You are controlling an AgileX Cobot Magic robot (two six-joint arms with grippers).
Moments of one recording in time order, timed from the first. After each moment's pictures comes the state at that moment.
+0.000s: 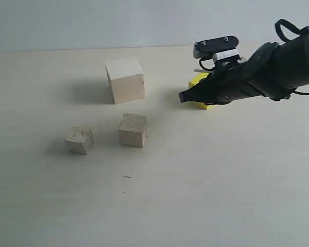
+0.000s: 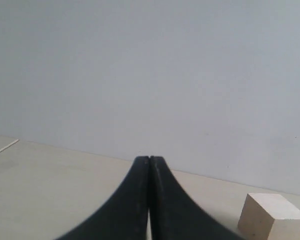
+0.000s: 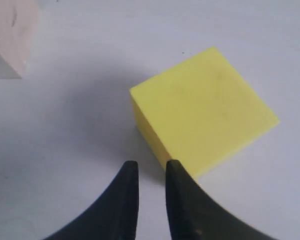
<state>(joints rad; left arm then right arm) 0.06 0.01 0.00 -0.01 -0.03 -0.18 0.40 1.93 -0.98 0.86 -0.04 -0.76</state>
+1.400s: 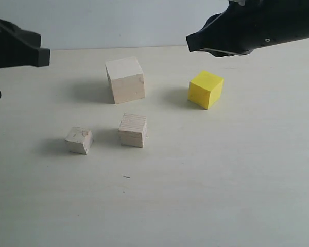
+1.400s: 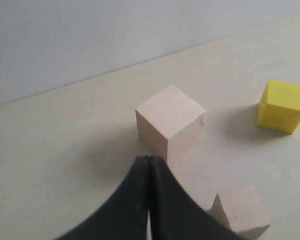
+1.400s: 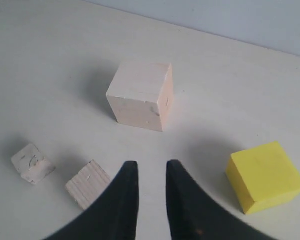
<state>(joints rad) -0.45 1.19 -0.76 0.31 0.13 -0.29 0.39 1.45 -0.98 0.82 0.38 -0.80</state>
